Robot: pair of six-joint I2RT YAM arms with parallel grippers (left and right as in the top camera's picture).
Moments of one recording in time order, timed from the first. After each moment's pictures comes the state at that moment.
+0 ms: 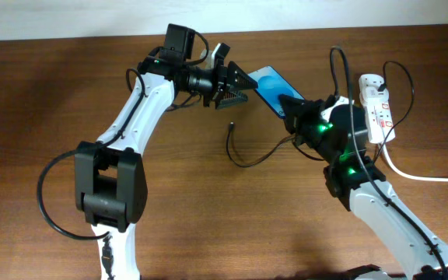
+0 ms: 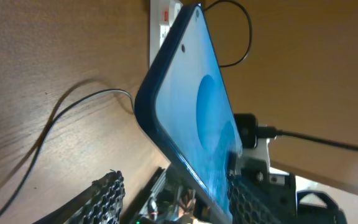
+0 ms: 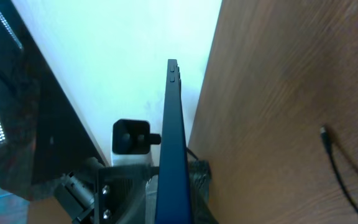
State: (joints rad) left arm -0.29 2.15 1.85 -0.67 1.12 -0.67; right arm 0.22 1.34 0.71 0.35 -0.29 1.58
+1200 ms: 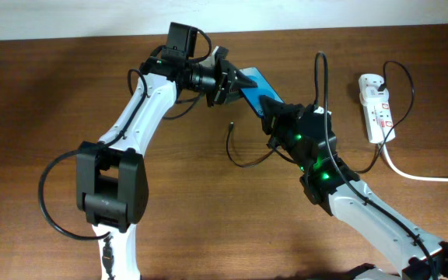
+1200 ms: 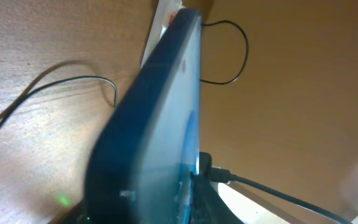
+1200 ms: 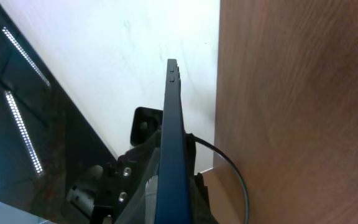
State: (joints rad) left arm -0.30 2.15 1.85 -0.61 1.11 -1.00; right arm 0.41 1.40 0.71 0.45 -0.05 1.82
